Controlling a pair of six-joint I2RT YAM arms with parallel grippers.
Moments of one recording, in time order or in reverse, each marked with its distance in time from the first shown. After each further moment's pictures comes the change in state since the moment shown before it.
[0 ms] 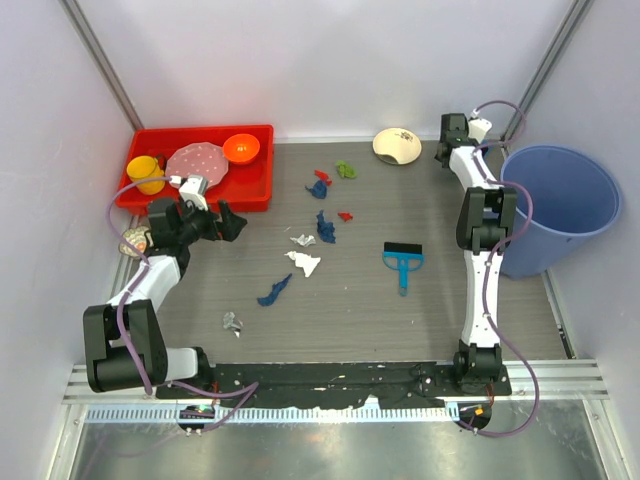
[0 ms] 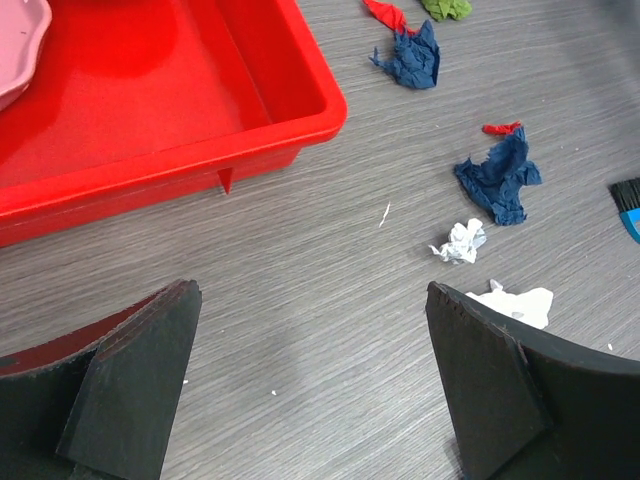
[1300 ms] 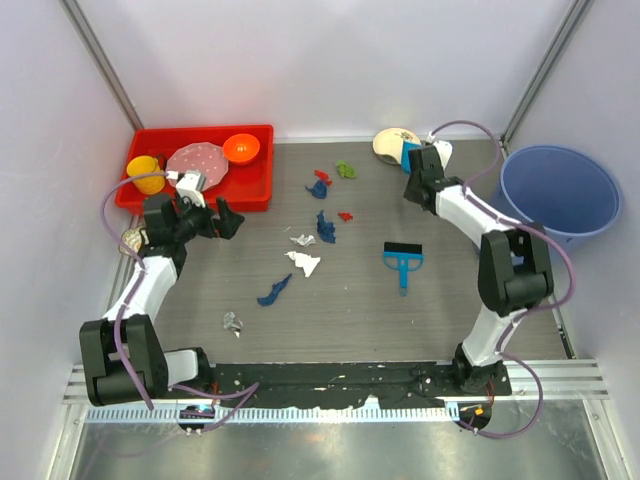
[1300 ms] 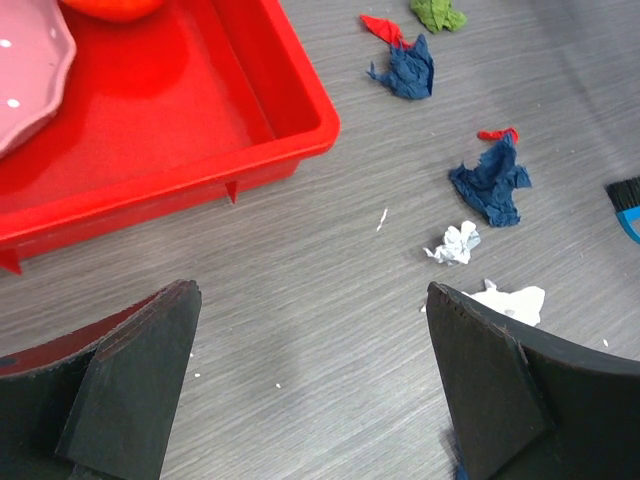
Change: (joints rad) left arm 0.000 -0.071 0.029 -0.087 -0.003 0.031; right arm 0.248 -0.712 -0.891 0.246 -0.221 -0.060
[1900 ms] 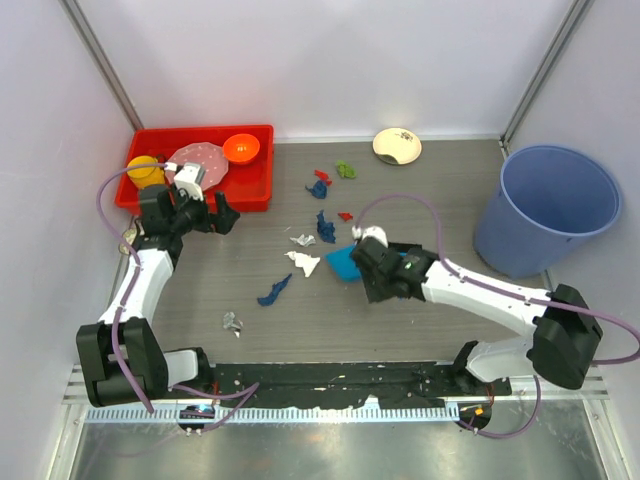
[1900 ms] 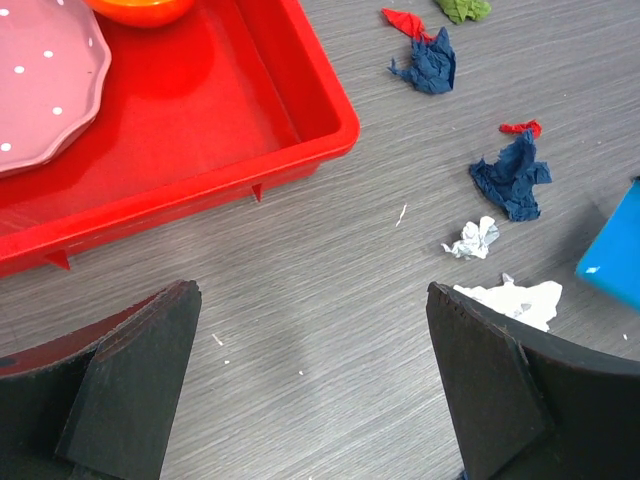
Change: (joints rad) left arm 0.000 -0.004 0.120 -0.179 -0.047 0.080; right arm 0.627 -0.514 -0.407 -0.435 -0.100 0.040
